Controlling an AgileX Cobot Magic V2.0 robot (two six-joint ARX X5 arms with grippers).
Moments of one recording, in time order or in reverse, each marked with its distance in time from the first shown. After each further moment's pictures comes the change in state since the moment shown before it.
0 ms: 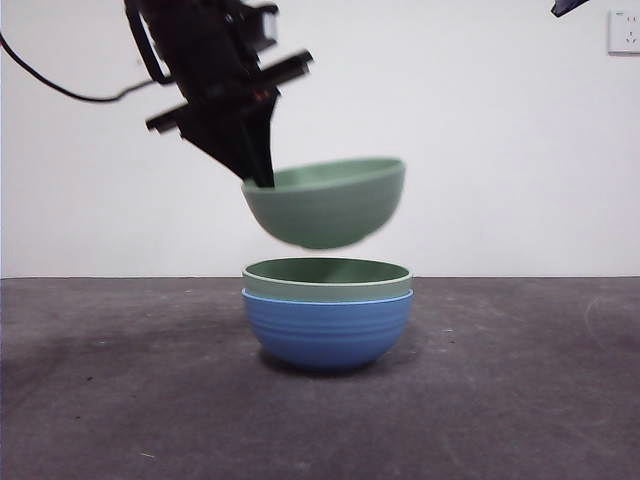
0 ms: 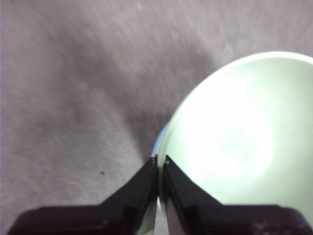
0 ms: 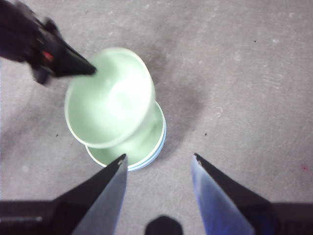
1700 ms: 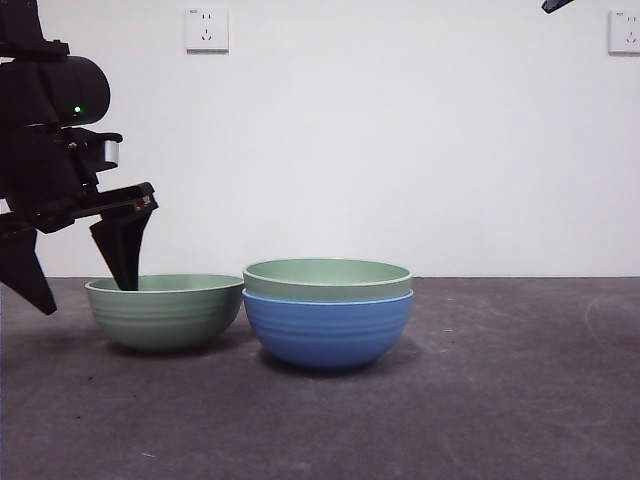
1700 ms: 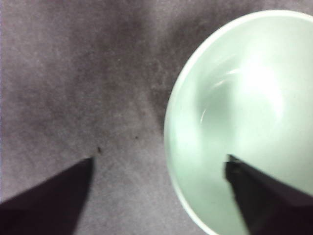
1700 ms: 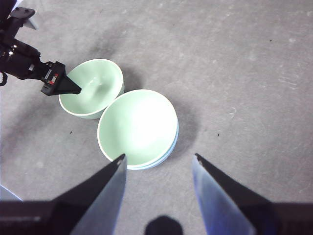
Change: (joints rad) left arm 0.361 -0.054 -0.363 0.126 0.031 -0.026; right arm 0.000 0.000 0.000 0.008 -0.050 0.000
